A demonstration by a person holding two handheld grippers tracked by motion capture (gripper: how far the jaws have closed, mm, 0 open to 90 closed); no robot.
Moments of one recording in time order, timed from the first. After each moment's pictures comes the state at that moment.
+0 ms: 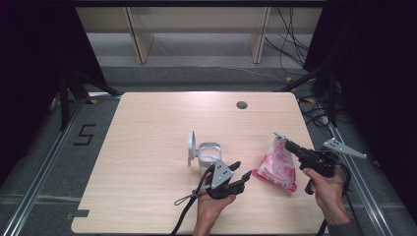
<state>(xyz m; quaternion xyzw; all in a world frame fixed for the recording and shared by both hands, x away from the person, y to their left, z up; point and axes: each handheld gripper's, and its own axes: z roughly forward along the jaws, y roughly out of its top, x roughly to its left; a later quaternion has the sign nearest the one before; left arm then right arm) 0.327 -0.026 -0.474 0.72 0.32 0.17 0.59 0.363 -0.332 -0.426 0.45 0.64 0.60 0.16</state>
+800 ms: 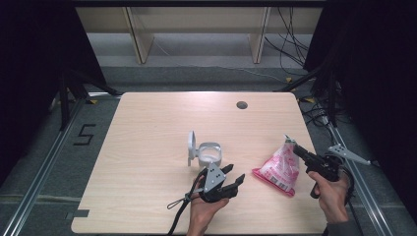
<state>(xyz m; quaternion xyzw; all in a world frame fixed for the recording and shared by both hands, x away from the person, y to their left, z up) 0.321 -0.008 -0.478 0.72 0.33 0.18 0.59 0.363 -0.355 -0.451 0.49 0.63 0.57 0.19</state>
